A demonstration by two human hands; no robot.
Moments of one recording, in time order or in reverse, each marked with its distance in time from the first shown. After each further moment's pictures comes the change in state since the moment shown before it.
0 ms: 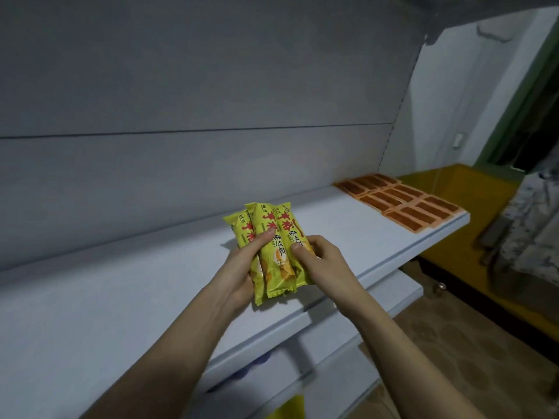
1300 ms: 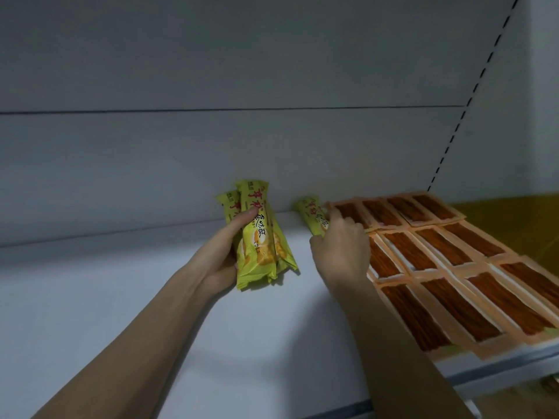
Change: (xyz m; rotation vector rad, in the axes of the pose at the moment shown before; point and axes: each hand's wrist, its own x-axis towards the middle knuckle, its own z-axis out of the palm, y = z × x) left_hand 0.278 -0.038 0.129 0.001 0.295 0.146; right_hand 0.323 0.117 -0.184 -0.794 0.134 -0.236
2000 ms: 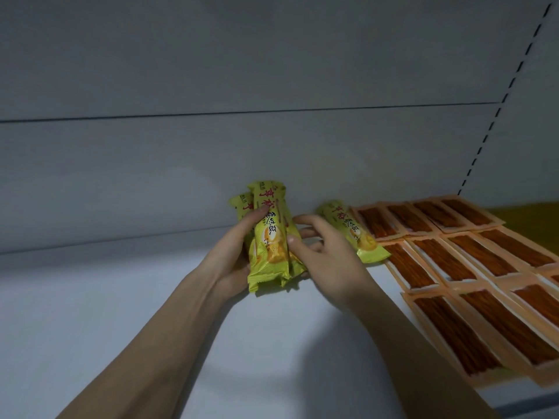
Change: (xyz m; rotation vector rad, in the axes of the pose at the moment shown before) left_hand -0.004 0.011 -0.005 -0.025 -0.055 0.025; right_hand -0.019 -0.030 0.006 0.848 -0.398 -0.140
